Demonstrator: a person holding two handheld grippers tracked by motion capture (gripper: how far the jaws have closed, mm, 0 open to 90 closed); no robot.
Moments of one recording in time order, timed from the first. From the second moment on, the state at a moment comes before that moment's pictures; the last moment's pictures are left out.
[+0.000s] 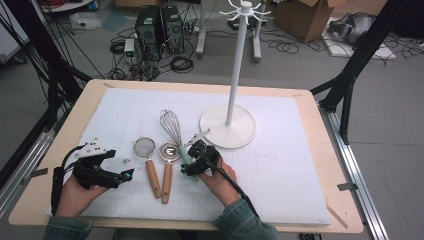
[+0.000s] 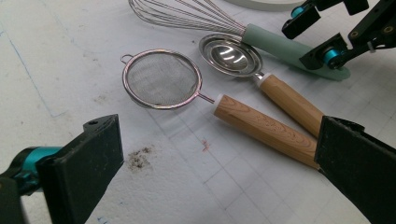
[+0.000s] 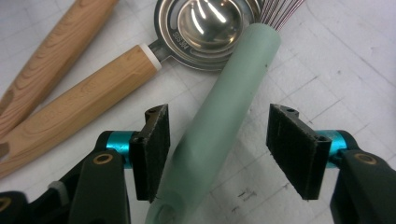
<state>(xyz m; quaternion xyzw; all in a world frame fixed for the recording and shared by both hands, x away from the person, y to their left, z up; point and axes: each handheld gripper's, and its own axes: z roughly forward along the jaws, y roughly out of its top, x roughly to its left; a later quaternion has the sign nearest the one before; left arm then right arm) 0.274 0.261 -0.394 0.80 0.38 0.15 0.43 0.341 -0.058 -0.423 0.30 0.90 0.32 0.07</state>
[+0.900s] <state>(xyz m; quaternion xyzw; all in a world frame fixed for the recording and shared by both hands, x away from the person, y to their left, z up) 0.273 0.264 -0.393 0.80 0.38 0.15 0.43 0.346 -0.064 -0.425 0.35 0.89 0.26 0.12</state>
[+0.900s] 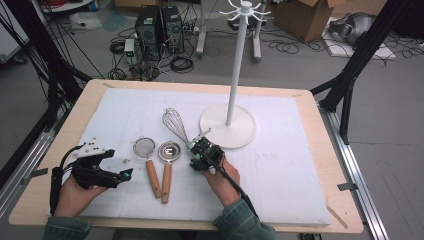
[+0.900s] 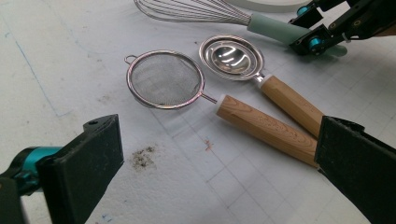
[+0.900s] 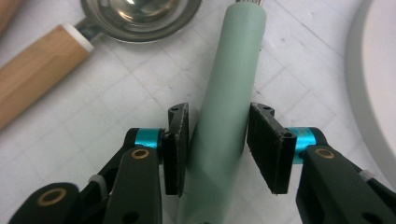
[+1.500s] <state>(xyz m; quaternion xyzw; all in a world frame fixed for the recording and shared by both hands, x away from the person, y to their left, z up) 0.273 0.264 -0.394 0.80 0.39 0.15 0.44 0.355 -0.085 -0.423 0.38 0.88 0.25 0.13</state>
